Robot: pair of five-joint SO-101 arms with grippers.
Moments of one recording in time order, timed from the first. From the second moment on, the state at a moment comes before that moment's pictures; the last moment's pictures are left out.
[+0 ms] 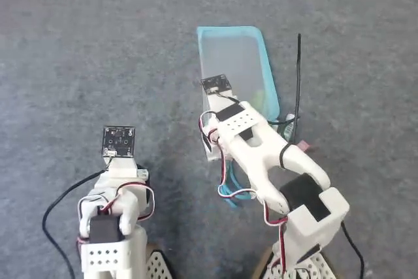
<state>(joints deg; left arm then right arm) -9.9 -102.7 97.0 71.9 0.8 -34.8 12.9 23.1 58.1 -15.6</state>
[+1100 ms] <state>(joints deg) -9.9 -102.7 97.0 71.9 0.8 -35.3 -4.5 24.7 68.1 13.0</state>
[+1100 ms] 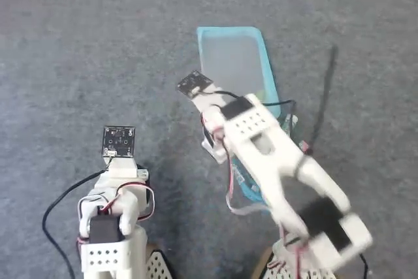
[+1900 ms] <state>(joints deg) -9.9 -102.7 97.0 71.9 0.8 -41.1 -40.5 33.8 72.1 17.3</state>
